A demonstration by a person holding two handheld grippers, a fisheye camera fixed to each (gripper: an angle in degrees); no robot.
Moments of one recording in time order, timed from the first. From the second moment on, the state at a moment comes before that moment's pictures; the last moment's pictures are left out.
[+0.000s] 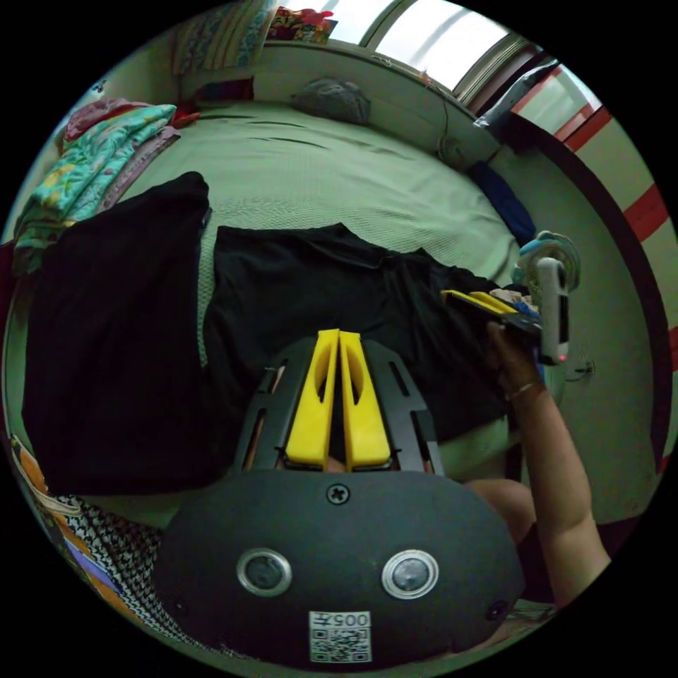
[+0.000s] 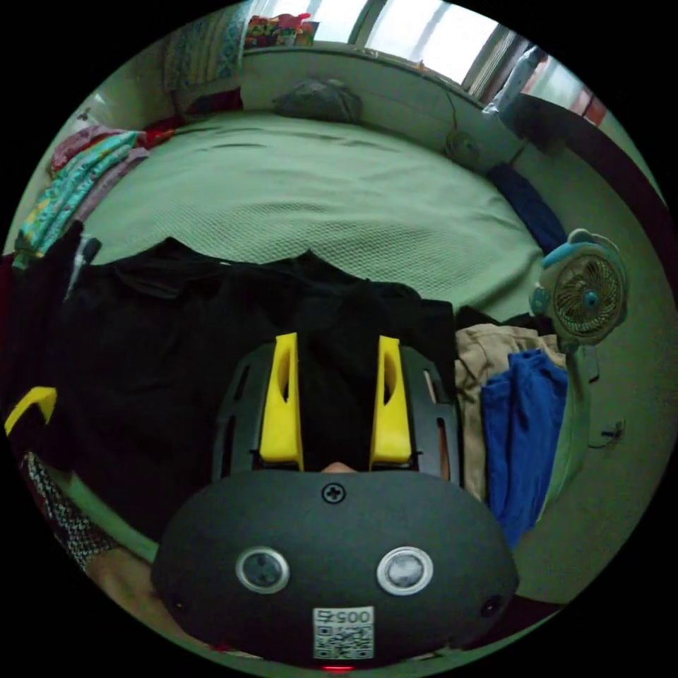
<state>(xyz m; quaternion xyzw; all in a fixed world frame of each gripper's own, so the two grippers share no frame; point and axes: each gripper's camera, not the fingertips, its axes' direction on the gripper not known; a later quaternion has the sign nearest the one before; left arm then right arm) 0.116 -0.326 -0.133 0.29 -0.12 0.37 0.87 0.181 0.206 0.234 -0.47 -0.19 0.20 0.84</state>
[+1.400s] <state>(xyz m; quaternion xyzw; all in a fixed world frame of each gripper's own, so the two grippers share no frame) -0.088 -0.054 -0.120 0.38 -0.21 0.38 0.82 0.327 0.438 -0.175 -0.45 -0.23 0.31 0.80</state>
